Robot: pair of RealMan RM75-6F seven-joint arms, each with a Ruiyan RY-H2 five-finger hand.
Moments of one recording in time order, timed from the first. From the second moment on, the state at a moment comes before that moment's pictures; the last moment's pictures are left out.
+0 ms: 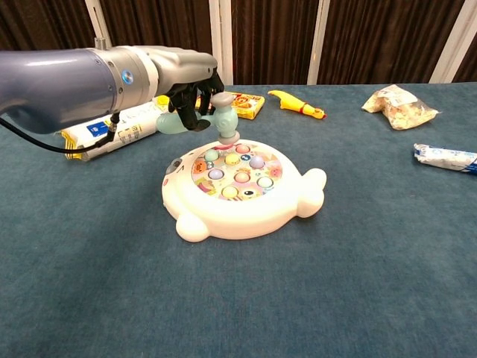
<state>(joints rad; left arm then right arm) -1.15 -1.59 -0.28 -1.60 0.52 1.09 0.92 0.05 -1.07 0.04 -1.69 -1.48 1.43 0.19</state>
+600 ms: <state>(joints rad) -1.18 -1.66 -0.24 -1.55 0.48 1.08 0.93 0.05 -1.07 0.04 -1.69 -1.48 1.43 0.20</state>
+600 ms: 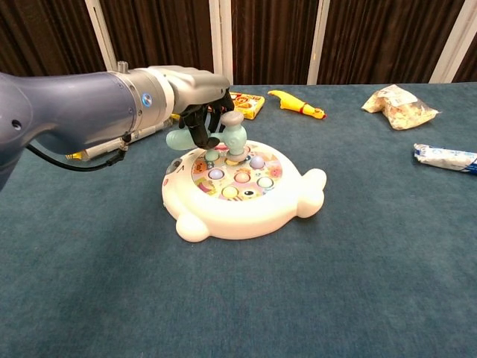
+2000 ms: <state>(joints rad) -0.82 -1.36 0.00 -1.82 0.83 1.24 0.64 0.04 -1.08 0.03 -1.69 -1.50 1.45 0.15</state>
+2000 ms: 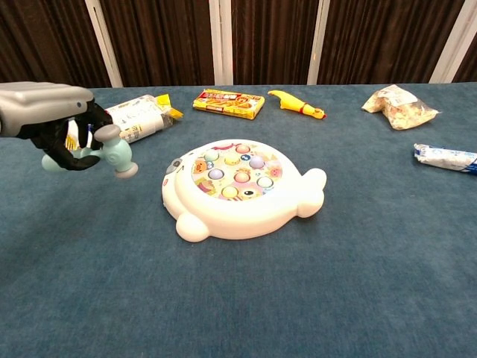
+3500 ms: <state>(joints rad) -0.66 -1.51 0.00 -1.60 0.98 1.16 0.62 0.04 -1.07 0.03 -1.70 -1.50 1.45 0.15</state>
